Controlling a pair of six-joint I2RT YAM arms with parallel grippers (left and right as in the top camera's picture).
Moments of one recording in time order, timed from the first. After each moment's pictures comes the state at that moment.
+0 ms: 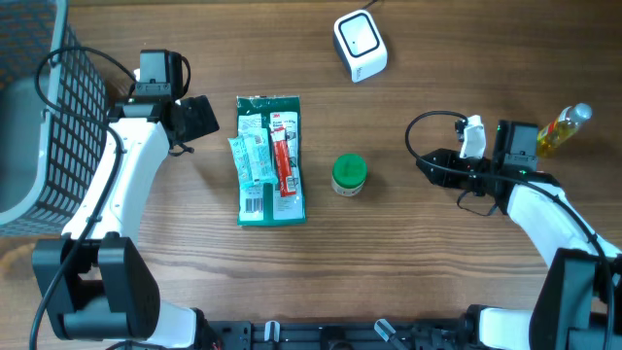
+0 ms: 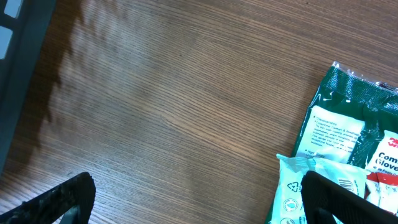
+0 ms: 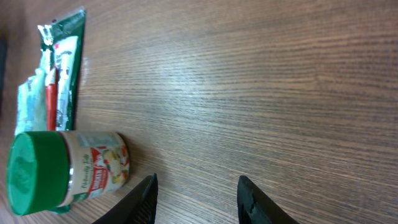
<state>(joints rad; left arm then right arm) -0.01 1.66 1.27 -0.78 -0.19 -0.37 -0.14 1.51 0.69 -0.25 -0.62 0.07</state>
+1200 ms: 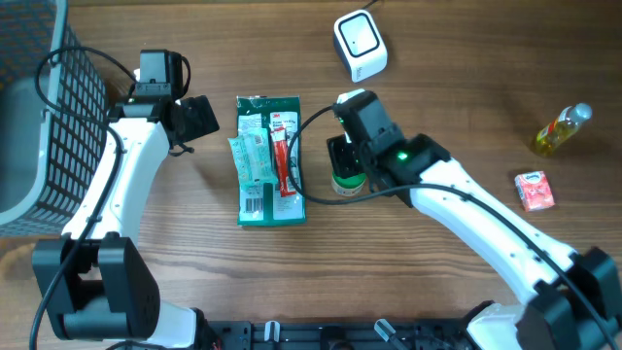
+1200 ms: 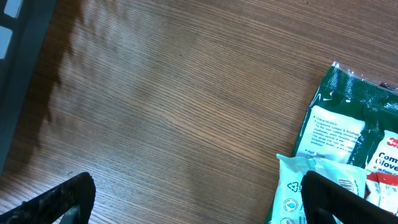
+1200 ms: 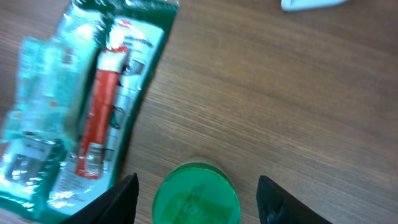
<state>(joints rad) -0.01 1.66 1.27 -0.78 -0.19 -0.37 0.63 1.57 1.17 -0.60 0.13 0.25</state>
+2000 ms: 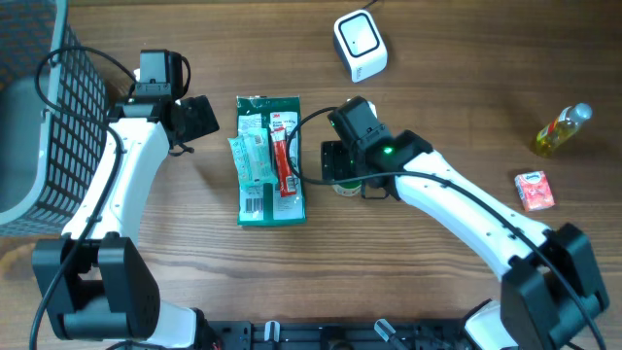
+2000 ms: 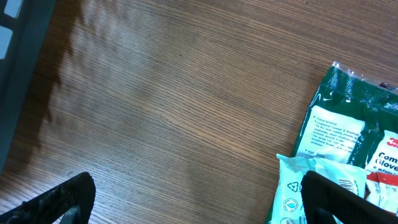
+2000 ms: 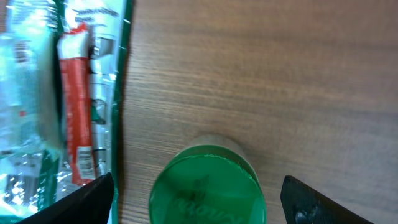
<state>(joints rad) -0.01 1.66 1.27 -0.78 -0.19 -0.37 0.63 1.67 1.17 -0.64 0.10 0.52</state>
